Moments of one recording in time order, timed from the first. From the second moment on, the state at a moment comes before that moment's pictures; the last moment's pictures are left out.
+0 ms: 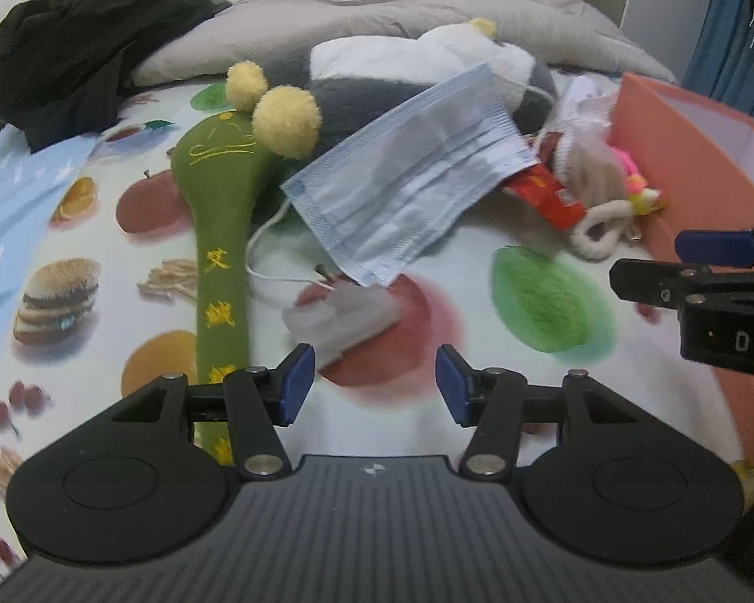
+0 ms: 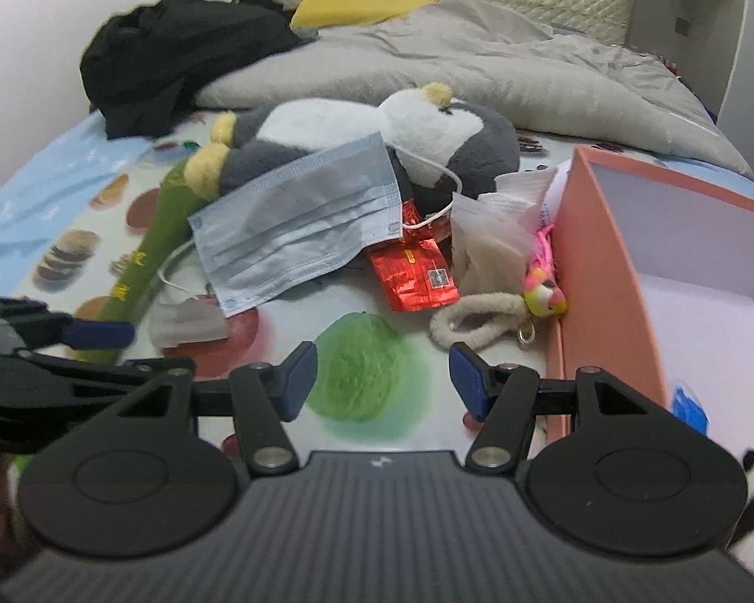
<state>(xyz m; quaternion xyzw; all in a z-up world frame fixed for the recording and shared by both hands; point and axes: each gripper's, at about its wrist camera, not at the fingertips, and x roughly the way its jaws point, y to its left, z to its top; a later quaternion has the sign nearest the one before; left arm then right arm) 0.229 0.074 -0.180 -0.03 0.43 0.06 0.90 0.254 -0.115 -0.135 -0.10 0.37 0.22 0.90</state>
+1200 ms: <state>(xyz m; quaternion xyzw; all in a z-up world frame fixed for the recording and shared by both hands) 0.242 0.090 -0.190 0.00 0.44 0.05 0.90 0.273 -0.067 -0.160 -0.27 0.31 0.22 0.88</state>
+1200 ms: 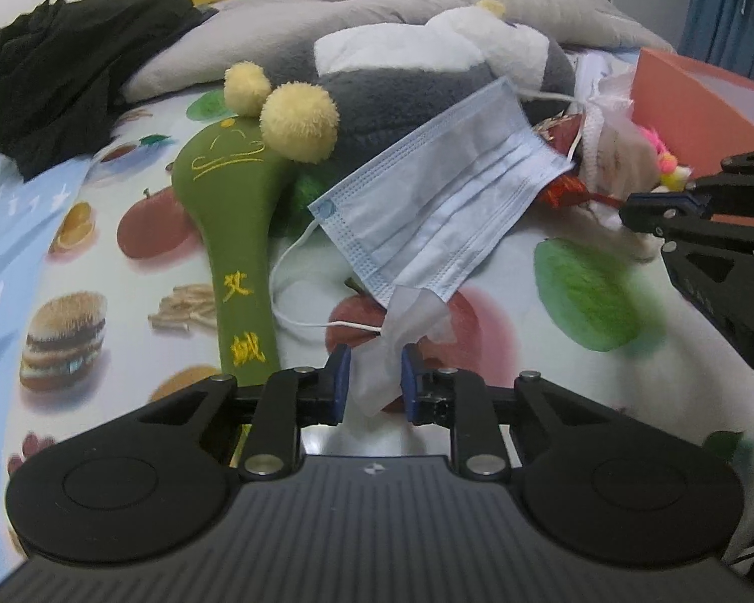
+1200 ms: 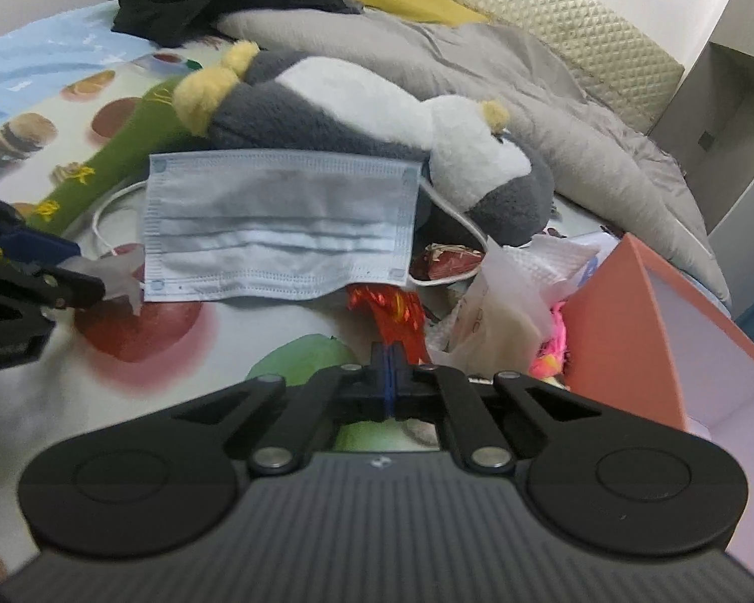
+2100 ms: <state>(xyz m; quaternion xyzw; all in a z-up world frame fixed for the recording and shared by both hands) 0.178 0.050 -0.180 -0.14 0.45 0.04 0.88 0.153 -0.132 -0.142 -0.19 0.37 0.28 0.87</state>
